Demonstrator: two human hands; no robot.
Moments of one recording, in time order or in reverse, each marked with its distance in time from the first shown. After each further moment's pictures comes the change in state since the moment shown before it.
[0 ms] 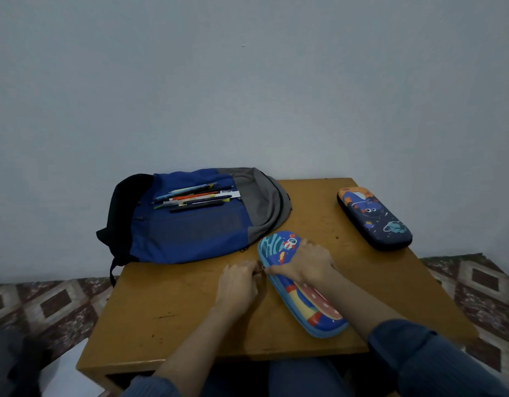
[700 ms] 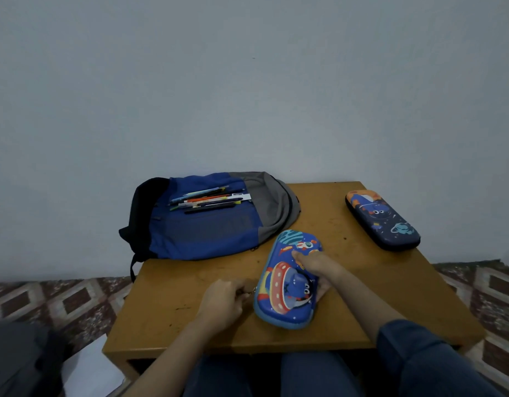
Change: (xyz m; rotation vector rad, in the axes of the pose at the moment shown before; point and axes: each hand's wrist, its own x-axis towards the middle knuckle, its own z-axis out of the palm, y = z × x) left_hand -0.043 -0.033 -0.023 0.055 -0.120 -0.056; right_hand 0.003 0.012 -0.001 0.589 -0.265 -0.063
